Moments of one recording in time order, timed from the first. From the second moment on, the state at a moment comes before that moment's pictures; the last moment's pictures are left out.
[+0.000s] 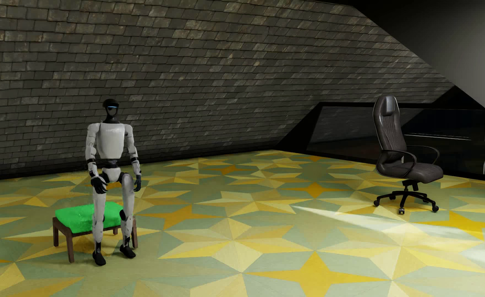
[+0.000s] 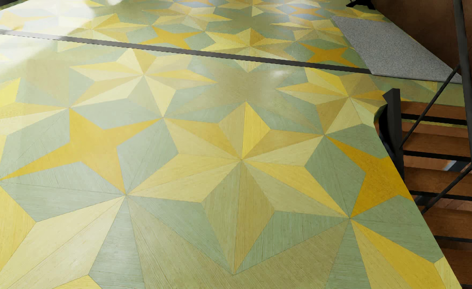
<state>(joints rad) 0.08 0.15 0.04 0.05 0.00 -0.06 0.08 -0.06 -0.05 0.16 0.00 0.00 -0.01 -0.10 0.01 0.23 -0.17 -0.01 0.08 -0.43 0.33 1.09 1.10 0.18 -0.13 -0.03 -0.03 -0.10 0.25</state>
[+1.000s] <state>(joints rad) -0.04 -0.04 0.03 0.05 -0.02 -0.06 0.07 -0.05 0.12 0.34 0.27 -0.18 -0.18 -0.11 -0.02 0.35 -0.25 0.01 0.08 -0.62 0.49 0.96 1.01 0.25 -0.15 -0.03 -0.02 -0.23 0.24</state>
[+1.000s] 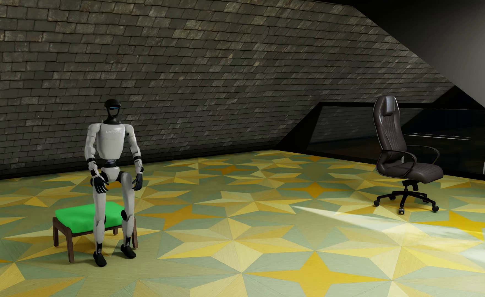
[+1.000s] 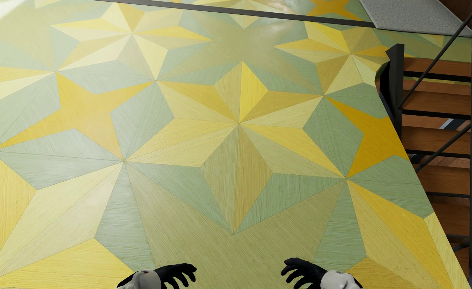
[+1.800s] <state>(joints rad) -1.29 -1.37 0.01 0.23 -0.20 -0.01 -0.18 0.13 0.86 1.71 1.65 -1.22 -0.90 -0.46 -0.29 0.94 -0.98 -0.21 0.35 -1.42 0.89 0.05 -0.09 0.21 0.03 -0.28 -0.39 0.44 -0.26</state>
